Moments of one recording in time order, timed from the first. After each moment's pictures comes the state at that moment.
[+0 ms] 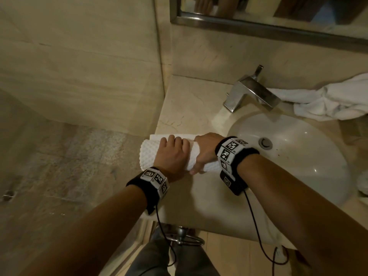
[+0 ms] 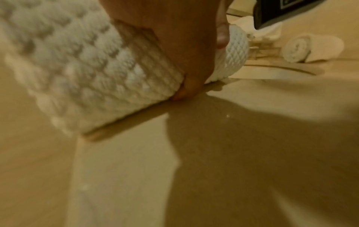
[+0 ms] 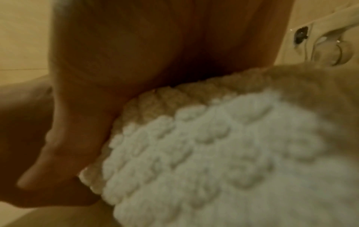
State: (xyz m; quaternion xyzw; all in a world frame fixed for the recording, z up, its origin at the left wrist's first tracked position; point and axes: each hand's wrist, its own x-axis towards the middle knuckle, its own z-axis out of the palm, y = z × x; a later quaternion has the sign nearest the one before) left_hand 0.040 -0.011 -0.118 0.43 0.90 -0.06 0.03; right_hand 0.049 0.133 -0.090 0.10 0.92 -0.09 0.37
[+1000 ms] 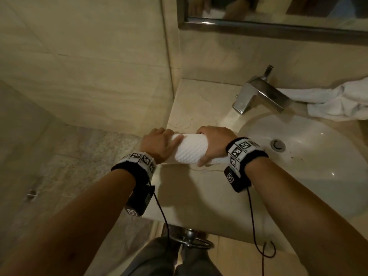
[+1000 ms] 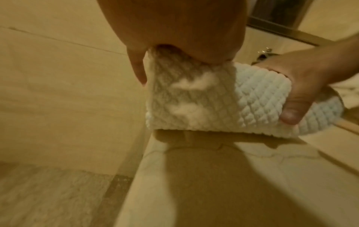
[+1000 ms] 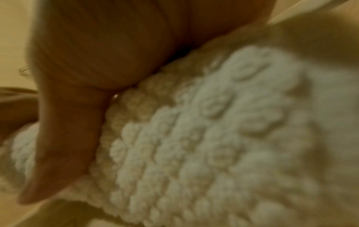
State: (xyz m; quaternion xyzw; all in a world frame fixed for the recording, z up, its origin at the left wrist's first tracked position) left_hand -0.022 -0.049 -0.115 0.29 0.94 0.10 0.13; right_hand 0.043 0.153 -0.097 0.07 0.95 -0.18 0.24
